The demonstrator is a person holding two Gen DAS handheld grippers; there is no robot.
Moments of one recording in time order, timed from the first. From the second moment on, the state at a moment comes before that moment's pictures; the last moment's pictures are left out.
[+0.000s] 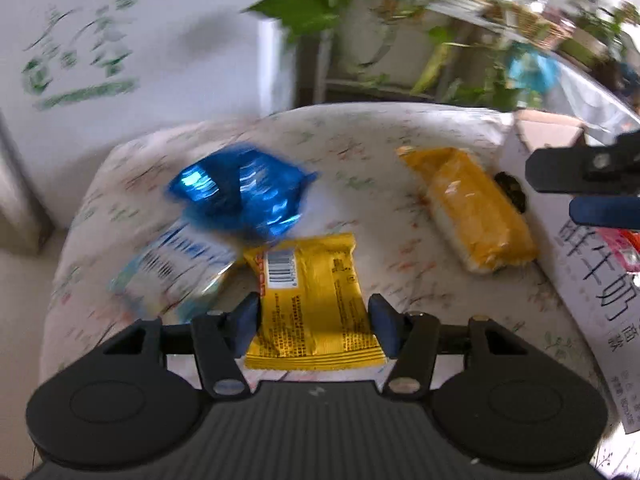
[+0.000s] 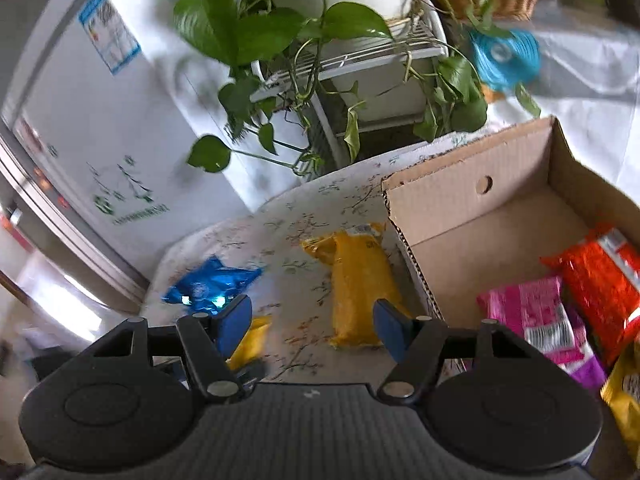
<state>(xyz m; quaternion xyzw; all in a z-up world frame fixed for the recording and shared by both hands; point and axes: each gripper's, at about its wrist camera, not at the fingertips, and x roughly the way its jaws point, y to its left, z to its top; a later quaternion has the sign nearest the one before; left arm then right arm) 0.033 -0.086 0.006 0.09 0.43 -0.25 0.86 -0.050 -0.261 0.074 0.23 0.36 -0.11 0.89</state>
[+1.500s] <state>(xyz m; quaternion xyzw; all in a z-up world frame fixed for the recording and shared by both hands) 0.014 -0.041 0.006 0.04 0.42 -0.21 0.88 0.028 -0.225 0.017 0.10 0.42 -0.26 0.86</state>
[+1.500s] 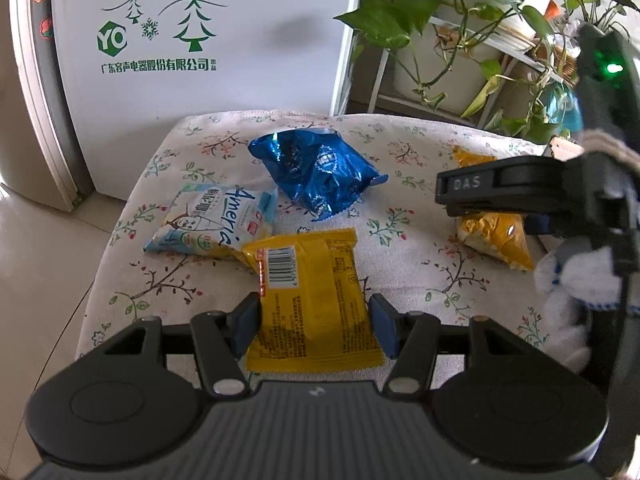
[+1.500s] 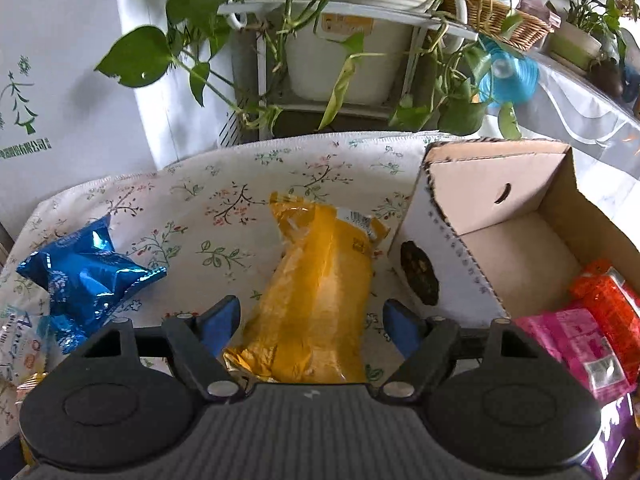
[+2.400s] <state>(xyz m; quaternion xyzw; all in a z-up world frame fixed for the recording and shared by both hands) 0.017 -0.042 0.005 0.04 0.40 -0.19 0.89 -0.010 -0.235 0.018 0.13 0.44 -0.20 0.87</state>
